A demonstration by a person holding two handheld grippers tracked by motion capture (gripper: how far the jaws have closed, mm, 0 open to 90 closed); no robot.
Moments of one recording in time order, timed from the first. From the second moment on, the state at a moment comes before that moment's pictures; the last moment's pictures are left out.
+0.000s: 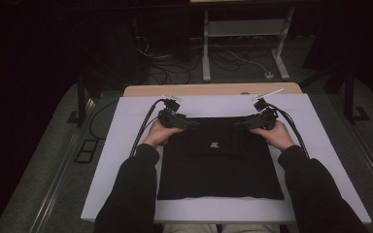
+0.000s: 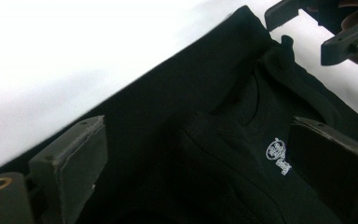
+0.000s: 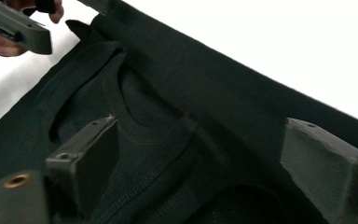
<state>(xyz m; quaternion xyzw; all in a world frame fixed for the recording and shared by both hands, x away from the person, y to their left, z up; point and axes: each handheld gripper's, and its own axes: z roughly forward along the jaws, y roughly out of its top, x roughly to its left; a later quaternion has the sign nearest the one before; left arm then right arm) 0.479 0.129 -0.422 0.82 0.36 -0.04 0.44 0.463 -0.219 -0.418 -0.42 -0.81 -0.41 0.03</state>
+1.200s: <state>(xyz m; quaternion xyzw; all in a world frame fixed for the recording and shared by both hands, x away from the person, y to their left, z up) 0.477 0.123 -0.434 0.83 0.34 -0.04 0.43 0.458 -0.224 -0.428 -0.42 -0.81 -0.40 0.04</state>
